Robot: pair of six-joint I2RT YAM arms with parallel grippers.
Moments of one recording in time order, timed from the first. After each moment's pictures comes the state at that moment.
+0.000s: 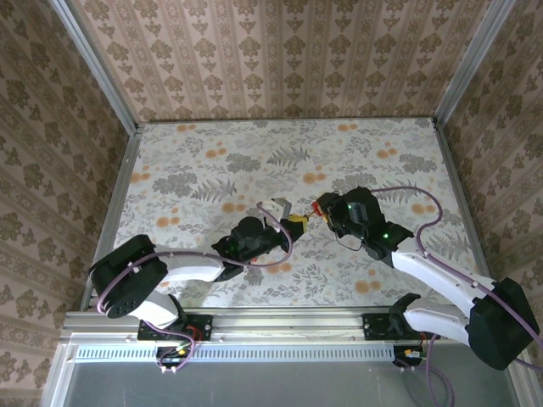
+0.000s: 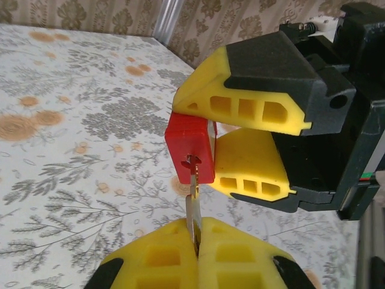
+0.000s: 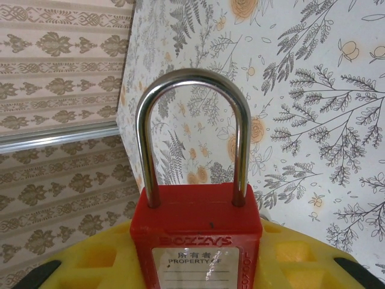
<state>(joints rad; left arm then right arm) -1.02 1.49 0.53 0.82 0.07 -0.46 0.56 1.09 0.63 -0.05 -0.01 1.48</state>
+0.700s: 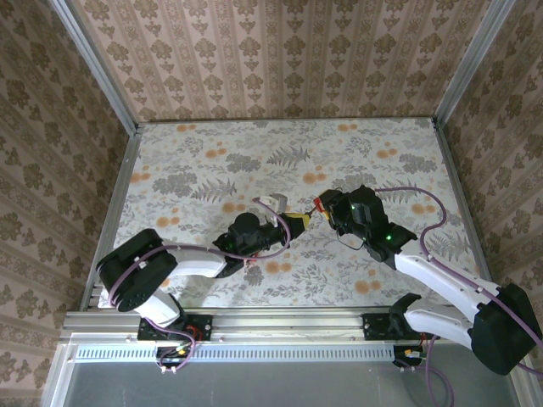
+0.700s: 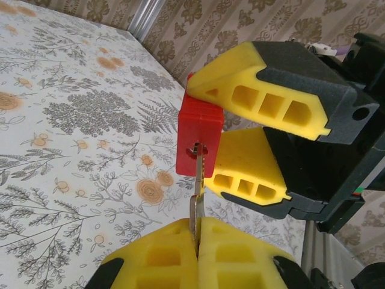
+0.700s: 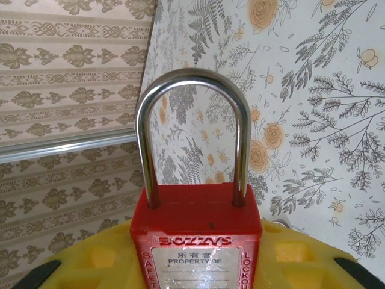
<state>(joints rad) -0.98 1.54 0.53 0.91 0.18 -0.61 0.55 1.06 0.62 -0.03 0.01 1.50</state>
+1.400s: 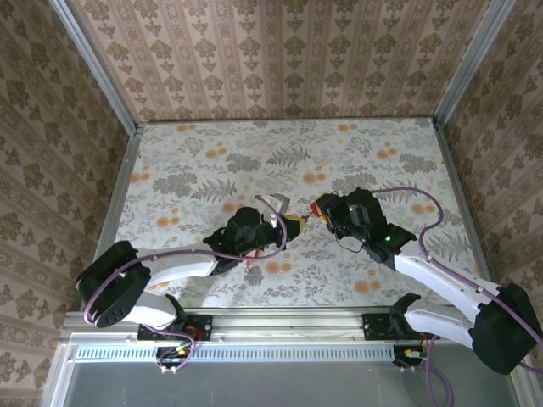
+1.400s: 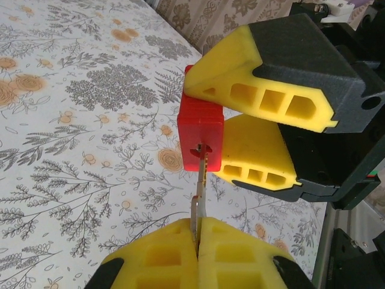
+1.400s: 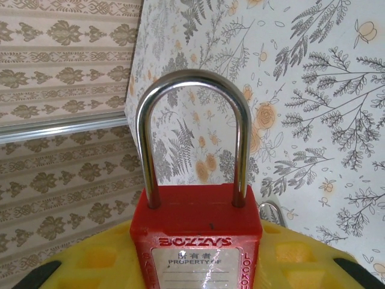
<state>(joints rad) -0.97 1.39 0.58 0.55 0.19 -0.50 0.57 1.06 0.62 -0.06 -0.03 1.49</state>
